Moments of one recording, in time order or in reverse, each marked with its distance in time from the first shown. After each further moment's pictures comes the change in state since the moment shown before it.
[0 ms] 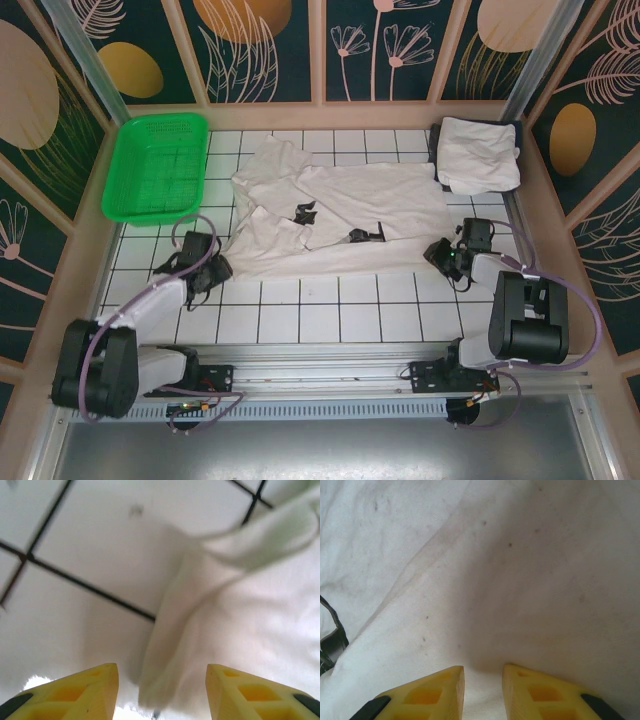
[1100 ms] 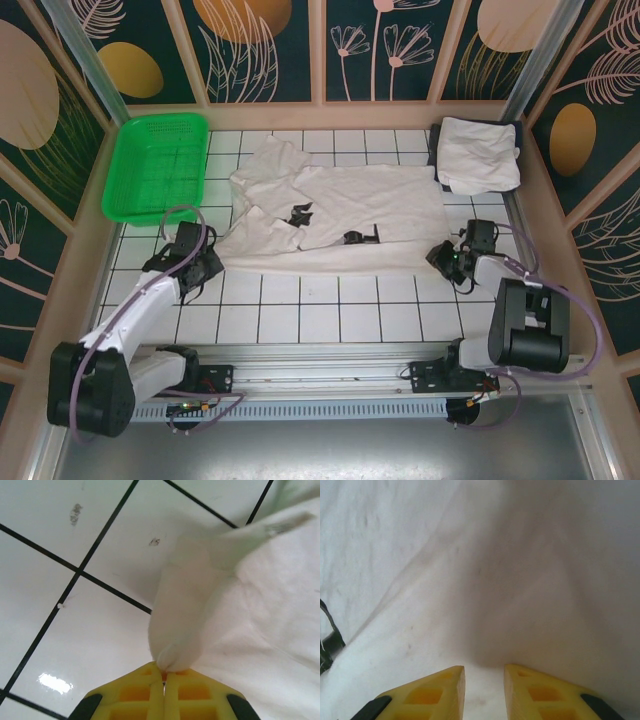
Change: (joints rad) left arm -0.002 -0.091 0.162 -0.256 -0.093 -0.036; right arm -0.026 -0.074 -0.003 -0.099 -0.021 0.005
